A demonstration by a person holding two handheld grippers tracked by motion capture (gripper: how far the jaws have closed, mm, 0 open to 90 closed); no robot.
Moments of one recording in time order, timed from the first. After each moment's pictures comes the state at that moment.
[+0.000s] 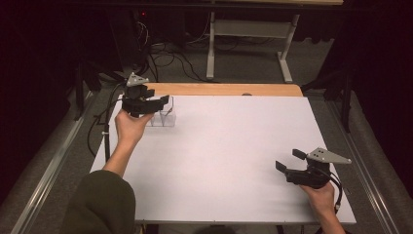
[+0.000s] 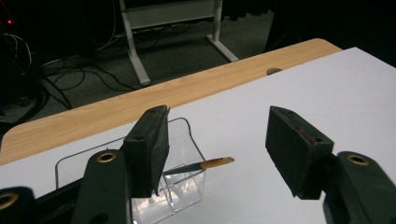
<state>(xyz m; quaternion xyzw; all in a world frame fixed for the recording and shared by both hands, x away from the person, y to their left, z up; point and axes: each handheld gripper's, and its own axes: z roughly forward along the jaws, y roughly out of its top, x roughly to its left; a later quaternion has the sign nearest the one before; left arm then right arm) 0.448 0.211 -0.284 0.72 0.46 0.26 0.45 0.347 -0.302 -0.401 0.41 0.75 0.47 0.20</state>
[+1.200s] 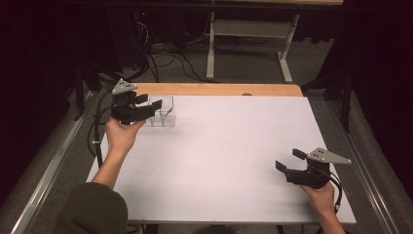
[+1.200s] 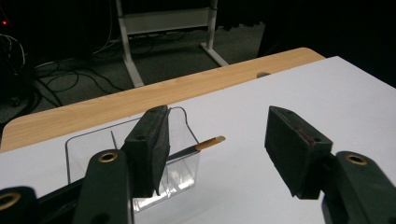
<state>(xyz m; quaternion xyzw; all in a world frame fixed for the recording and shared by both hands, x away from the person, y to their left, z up) 0.419 0.227 -0.283 0.71 0.46 0.25 0.47 0.347 -0.301 -0.401 0.41 0.75 0.47 0.21</state>
